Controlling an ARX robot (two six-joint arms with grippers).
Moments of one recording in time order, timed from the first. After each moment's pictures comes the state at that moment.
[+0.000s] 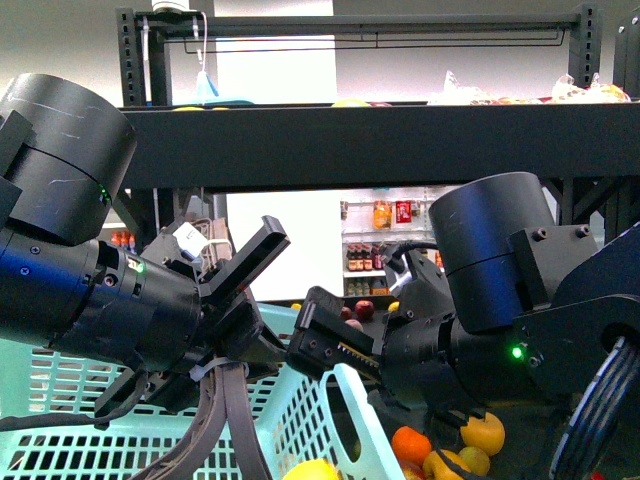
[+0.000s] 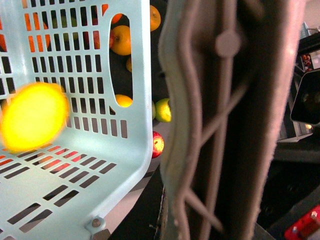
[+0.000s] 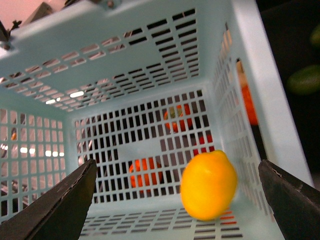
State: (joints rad) left arm -0.31 1.66 1.19 -0.03 0.42 -0.65; right arm 0.36 1.83 1.16 0.37 -0.17 0.57
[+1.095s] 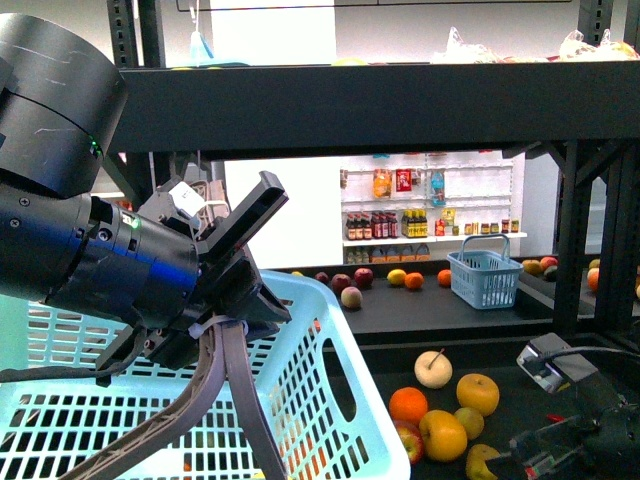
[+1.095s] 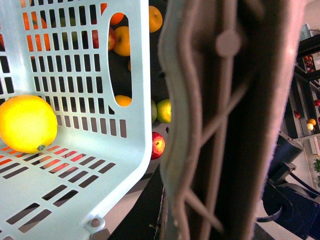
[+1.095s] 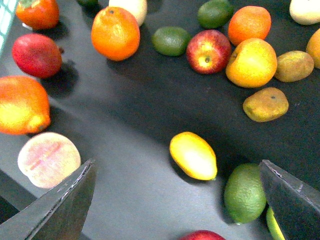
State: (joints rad) left arm -0.31 1.66 1.19 -0.03 0.42 -0.66; right arm -0.10 2.21 1.18 0.39 -0.52 -0.48
